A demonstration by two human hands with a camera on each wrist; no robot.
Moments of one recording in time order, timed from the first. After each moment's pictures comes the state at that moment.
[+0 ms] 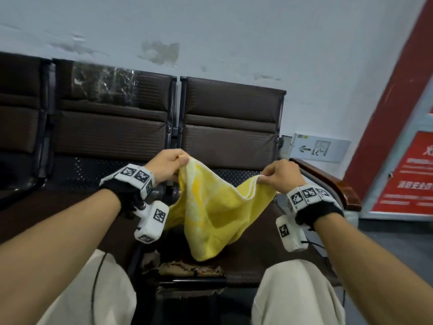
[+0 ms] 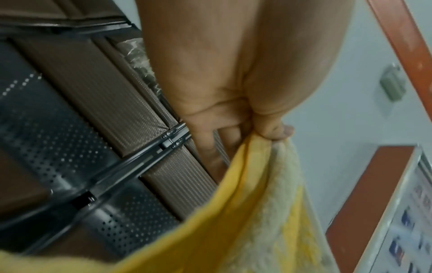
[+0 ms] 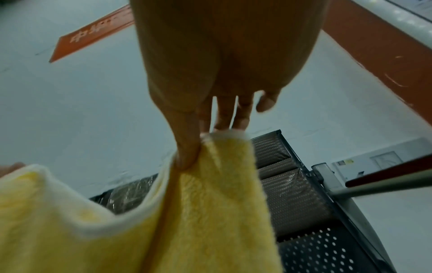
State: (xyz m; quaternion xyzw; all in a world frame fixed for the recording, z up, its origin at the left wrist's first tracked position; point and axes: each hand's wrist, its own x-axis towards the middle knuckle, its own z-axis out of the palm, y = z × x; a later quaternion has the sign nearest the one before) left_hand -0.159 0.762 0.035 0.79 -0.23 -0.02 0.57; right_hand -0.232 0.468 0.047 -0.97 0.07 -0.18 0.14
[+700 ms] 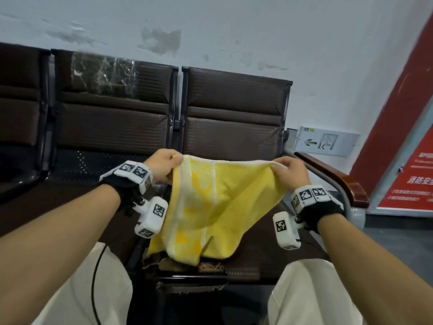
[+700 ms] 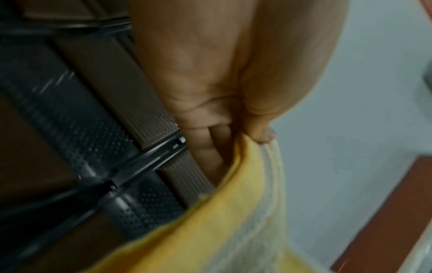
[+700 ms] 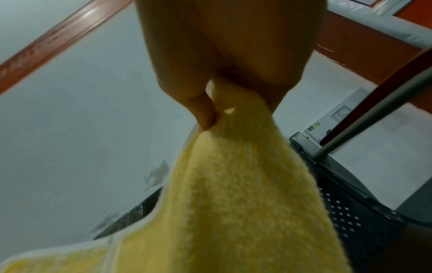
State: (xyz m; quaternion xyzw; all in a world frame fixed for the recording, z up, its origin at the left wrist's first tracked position) left_hand -0.147 0.762 0.022 0.82 -0.14 -0.04 0.55; right_hand -0.216 0.447 0.020 -0.87 0.14 -0.26 0.39
